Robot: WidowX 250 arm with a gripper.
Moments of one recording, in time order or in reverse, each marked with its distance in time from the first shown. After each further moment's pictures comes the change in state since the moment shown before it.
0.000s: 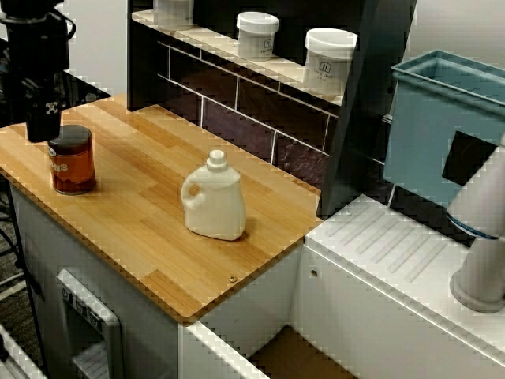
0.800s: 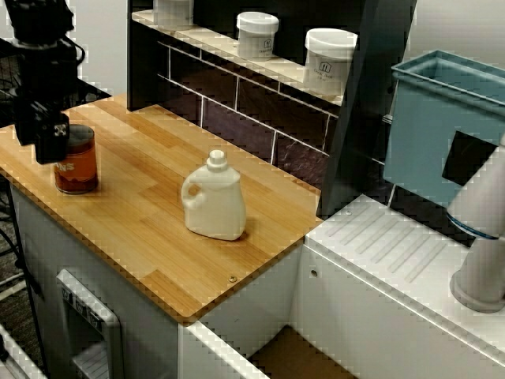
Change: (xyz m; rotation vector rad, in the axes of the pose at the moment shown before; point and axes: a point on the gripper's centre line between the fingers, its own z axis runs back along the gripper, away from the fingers) arm 0.009 -0.003 -0.027 -0.043 0.034 0.000
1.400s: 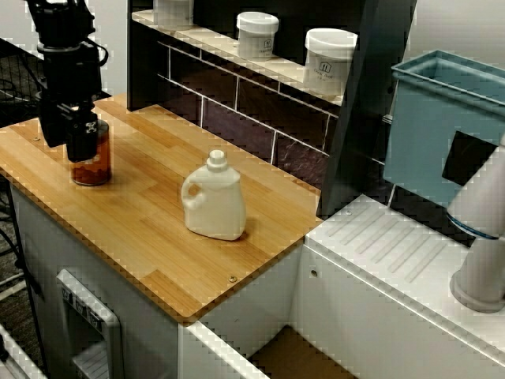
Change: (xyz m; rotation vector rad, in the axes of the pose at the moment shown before) arm 0.027 -0.001 0.000 -0.037 -0.062 0.056
